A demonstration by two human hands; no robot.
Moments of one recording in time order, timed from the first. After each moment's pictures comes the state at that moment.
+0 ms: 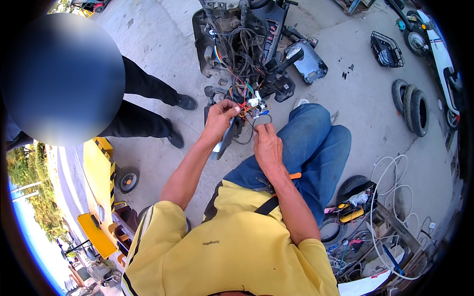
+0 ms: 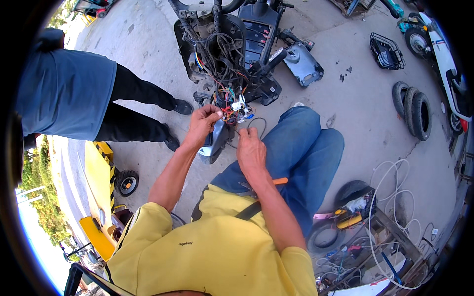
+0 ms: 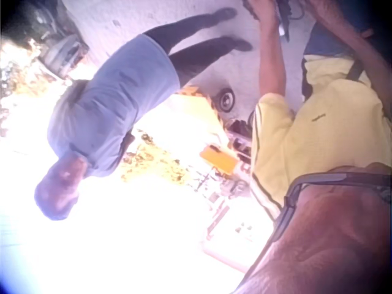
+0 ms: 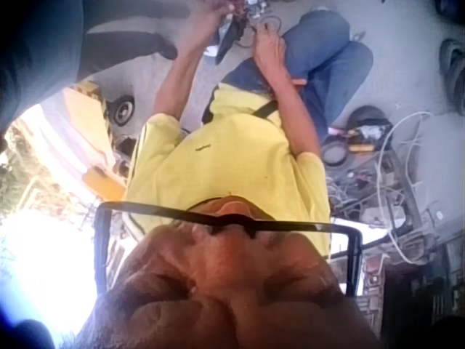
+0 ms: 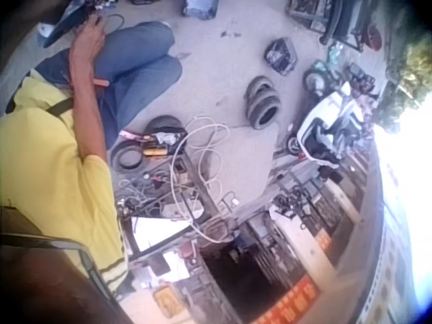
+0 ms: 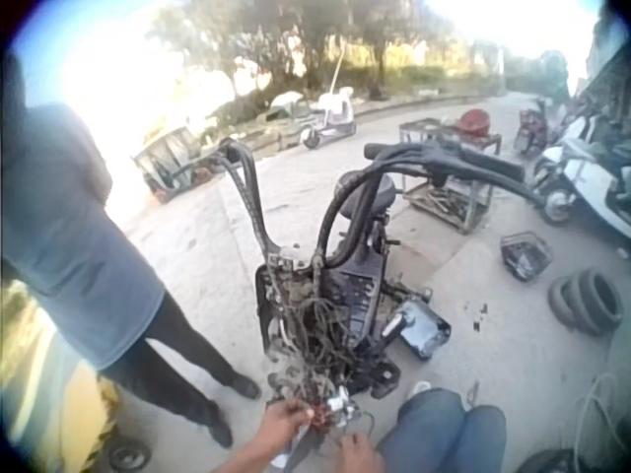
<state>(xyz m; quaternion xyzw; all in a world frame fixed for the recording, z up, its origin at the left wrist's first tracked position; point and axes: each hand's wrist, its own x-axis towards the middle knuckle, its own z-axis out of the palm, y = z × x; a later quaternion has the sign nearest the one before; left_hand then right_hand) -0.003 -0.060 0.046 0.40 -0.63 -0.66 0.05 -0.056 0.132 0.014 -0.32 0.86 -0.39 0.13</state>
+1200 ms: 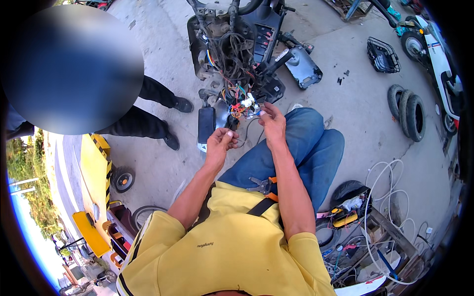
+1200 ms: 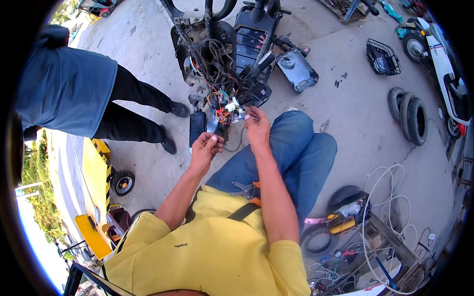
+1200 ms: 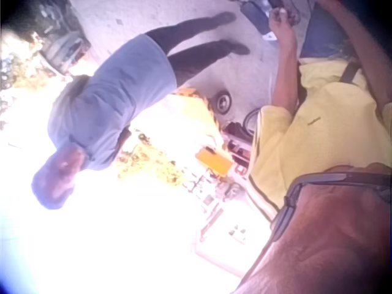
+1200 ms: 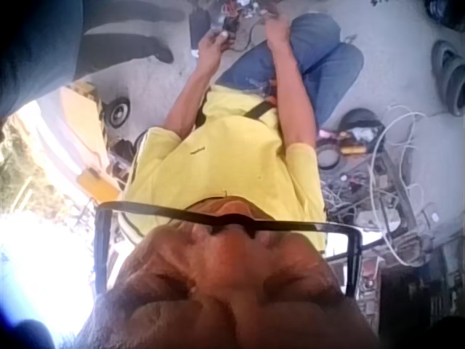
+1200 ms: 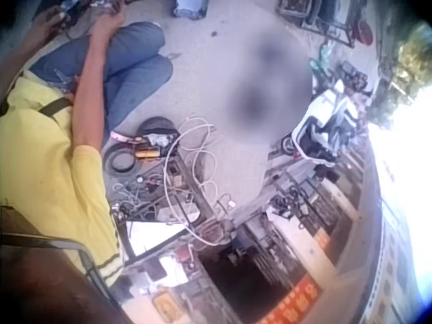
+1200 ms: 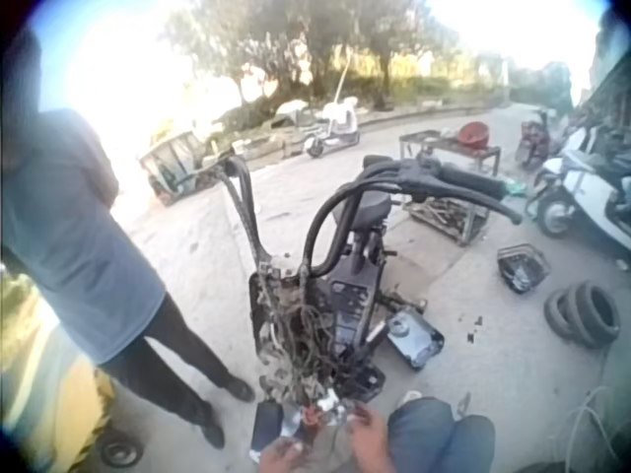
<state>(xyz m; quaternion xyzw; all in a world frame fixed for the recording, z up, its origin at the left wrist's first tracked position) 0.050 0.021 -0.001 0.41 -0.50 -0.75 0.16 -0.131 0.118 -0.030 -0.01 0.61 -0.71 0.35</state>
